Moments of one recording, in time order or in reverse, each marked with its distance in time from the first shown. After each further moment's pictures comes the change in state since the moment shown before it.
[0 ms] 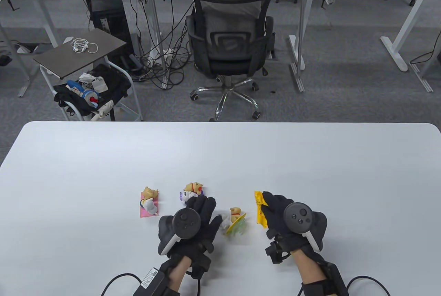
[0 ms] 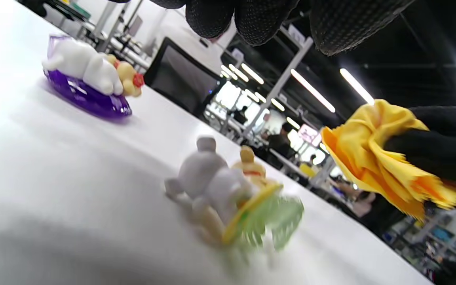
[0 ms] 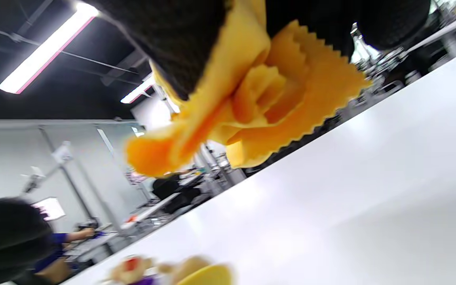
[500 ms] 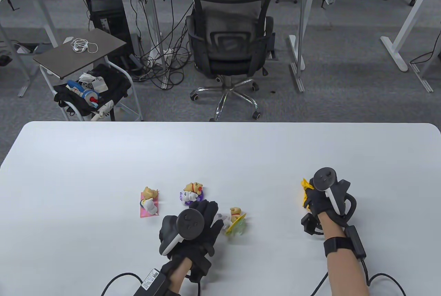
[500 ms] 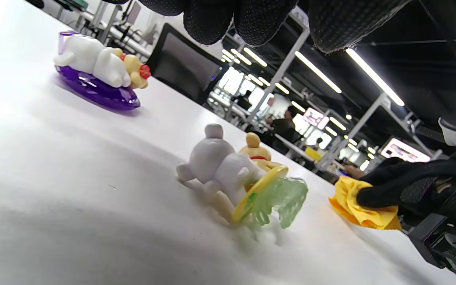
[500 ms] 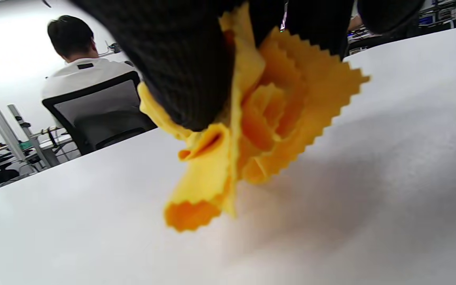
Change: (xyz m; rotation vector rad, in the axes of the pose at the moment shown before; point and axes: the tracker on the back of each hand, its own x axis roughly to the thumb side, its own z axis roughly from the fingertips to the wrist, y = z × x) left_hand -0.010 -0.001 -0.001 -0.034 0.030 -0.029; right_hand -0.123 -0.014 -0.088 0.037 0.493 0.304
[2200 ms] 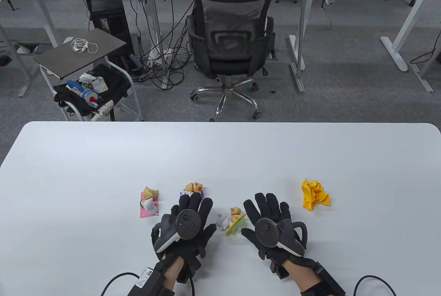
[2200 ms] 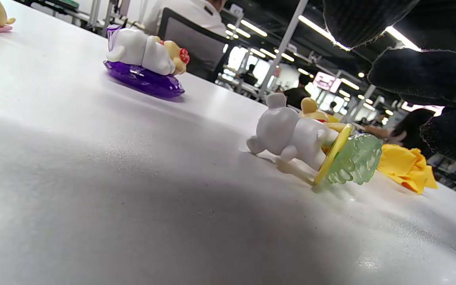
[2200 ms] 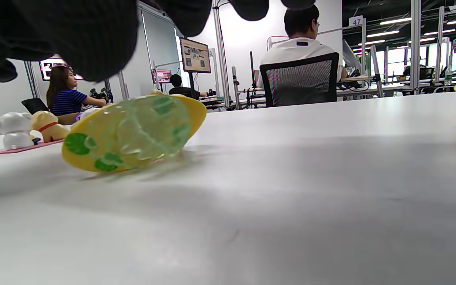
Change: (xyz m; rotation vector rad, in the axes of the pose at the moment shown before) left_hand -0.023 -0.011 -0.006 -0.085 0.006 -0.168; right_hand 0.091 0.035 0.177 0.061 -0.749 0.137
